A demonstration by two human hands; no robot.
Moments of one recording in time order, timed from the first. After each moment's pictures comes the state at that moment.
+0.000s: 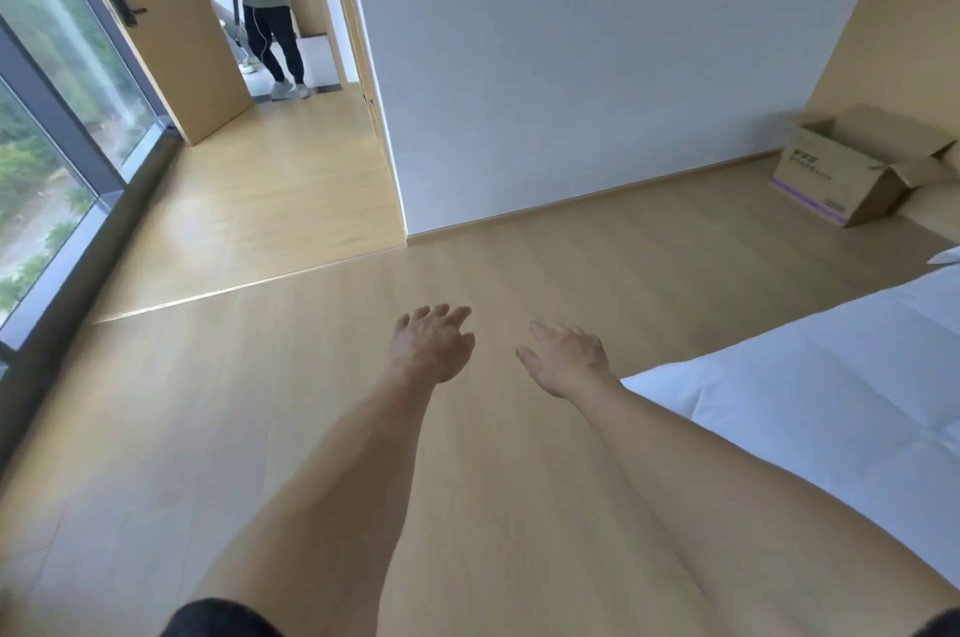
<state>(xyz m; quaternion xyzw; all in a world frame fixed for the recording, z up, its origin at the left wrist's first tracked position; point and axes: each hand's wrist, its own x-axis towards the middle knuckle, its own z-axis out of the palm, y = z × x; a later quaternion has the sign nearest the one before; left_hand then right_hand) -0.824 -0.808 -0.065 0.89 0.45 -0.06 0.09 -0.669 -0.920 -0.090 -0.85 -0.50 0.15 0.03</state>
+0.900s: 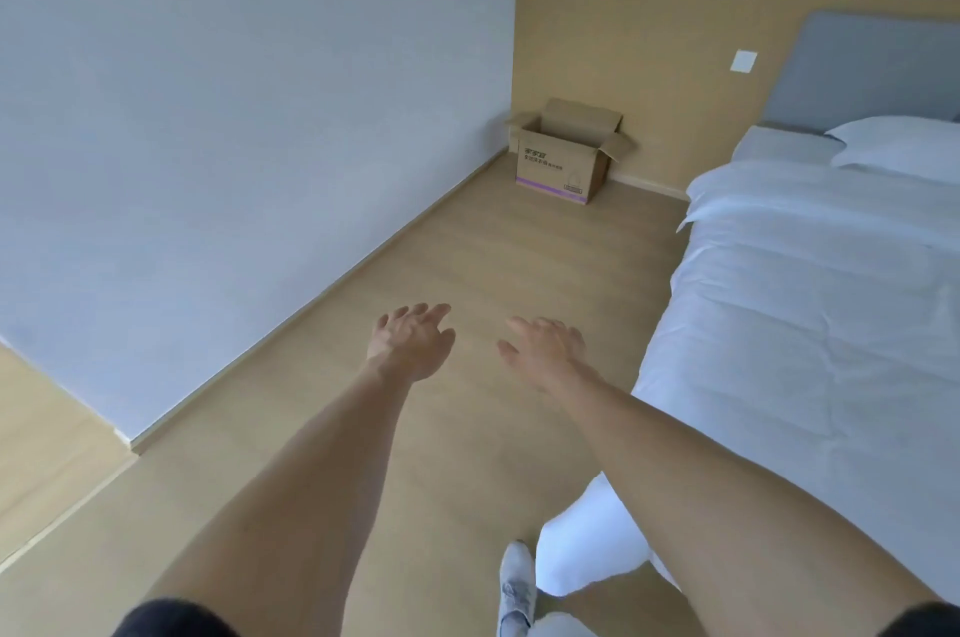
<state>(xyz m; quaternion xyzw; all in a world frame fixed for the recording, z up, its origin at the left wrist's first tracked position) -0.334 -0.492 -0.071 0.98 0.13 -0.07 0.09 -0.283 -0.677 -0.080 -0.97 -0.19 0.11 0.05</state>
